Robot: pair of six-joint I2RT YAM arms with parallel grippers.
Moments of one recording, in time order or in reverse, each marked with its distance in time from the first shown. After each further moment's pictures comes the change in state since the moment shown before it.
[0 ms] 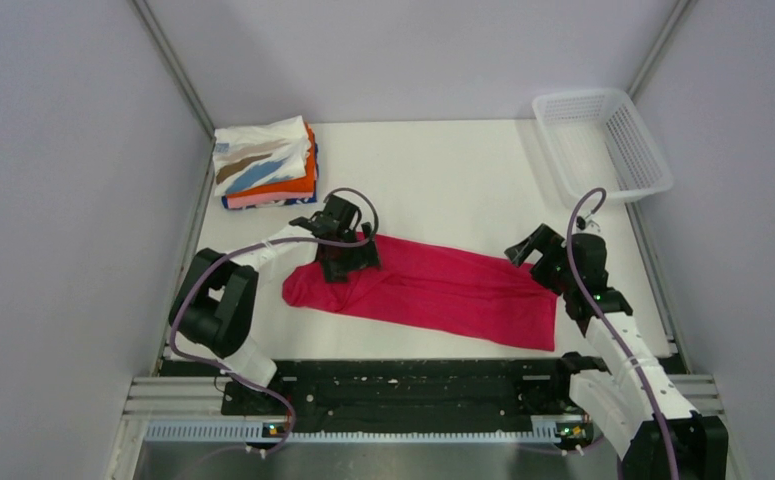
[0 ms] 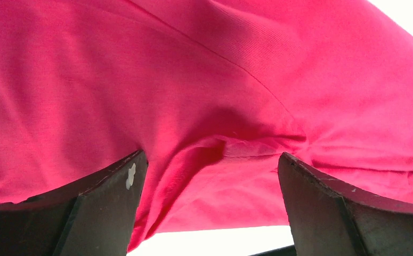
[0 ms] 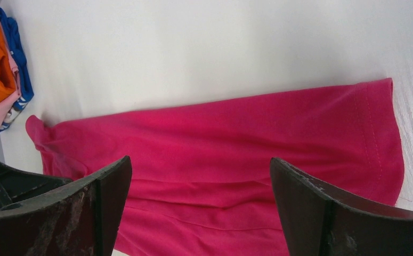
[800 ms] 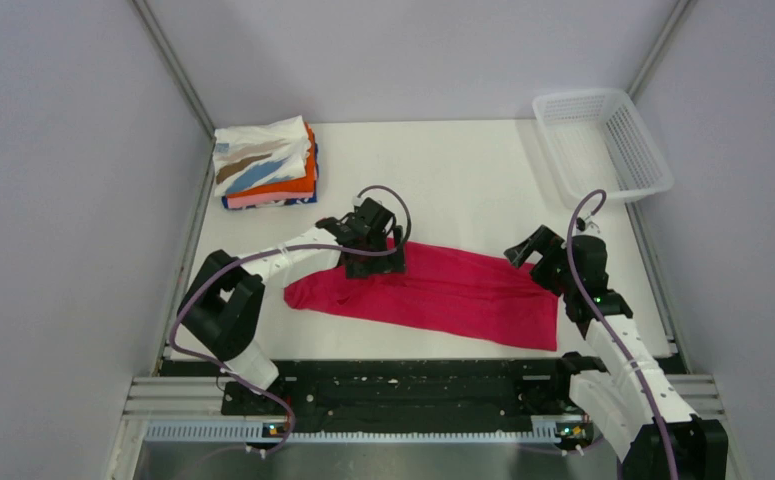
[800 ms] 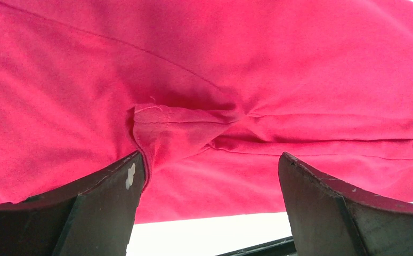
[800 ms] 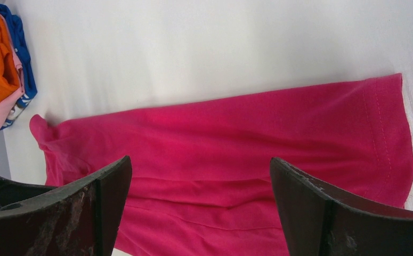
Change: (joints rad) left arm -0.209 0.020 0.103 -0.033 -0.101 0.010; right arm 0.000 -0.019 -0.014 0.006 -0.014 0.000
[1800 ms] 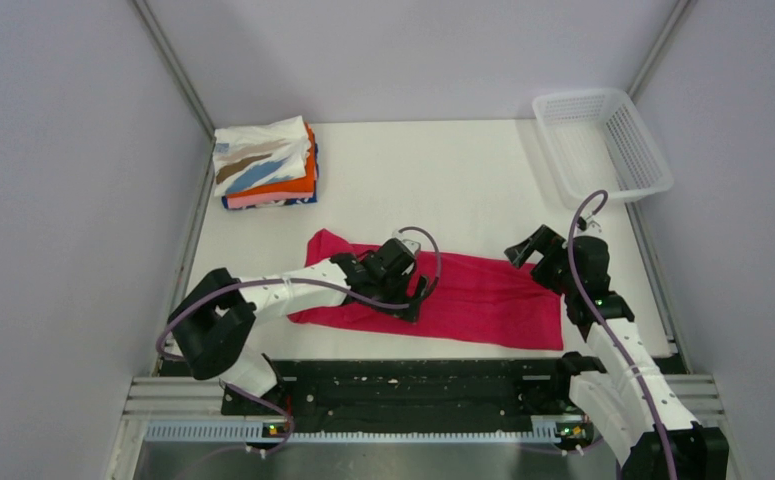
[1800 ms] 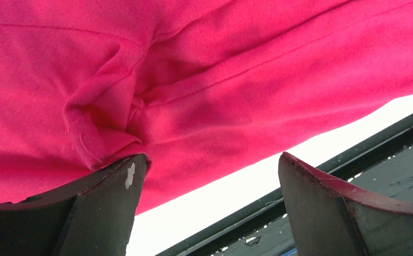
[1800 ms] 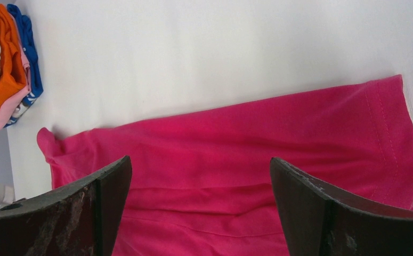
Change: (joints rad) left arm -0.253 -0.099 -0.145 0.053 0.034 0.196; right arm 0.000 -0.031 0.000 0.000 -0.005 -0.015
